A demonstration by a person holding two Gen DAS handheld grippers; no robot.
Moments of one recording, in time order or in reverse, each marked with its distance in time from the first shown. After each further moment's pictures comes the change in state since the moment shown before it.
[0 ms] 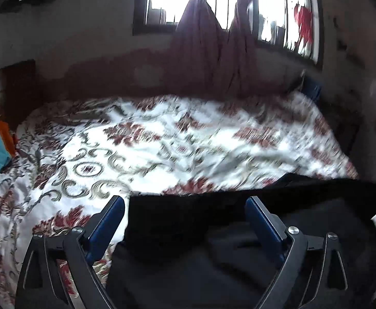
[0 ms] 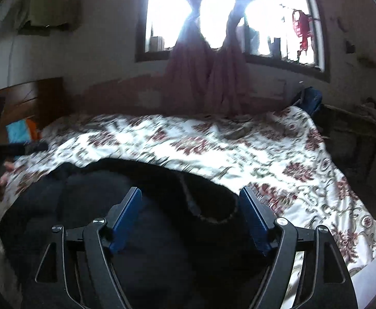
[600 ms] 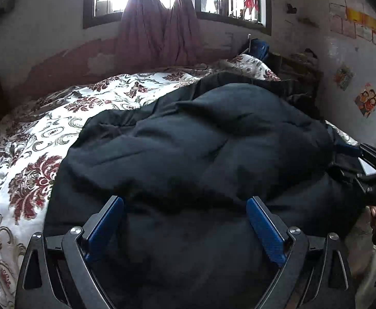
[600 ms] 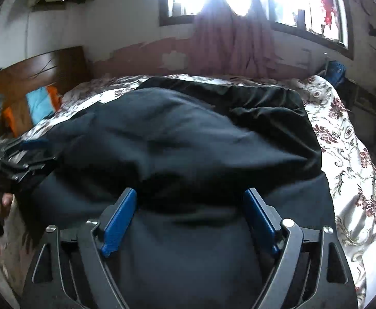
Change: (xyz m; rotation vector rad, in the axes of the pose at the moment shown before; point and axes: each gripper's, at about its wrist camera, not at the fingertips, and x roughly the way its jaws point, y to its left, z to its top) left arm -0.048 -0.056 -0.123 0.197 0.109 -0.156; right arm 0.010 0.012 -0.066 -0.009 0.164 0.087
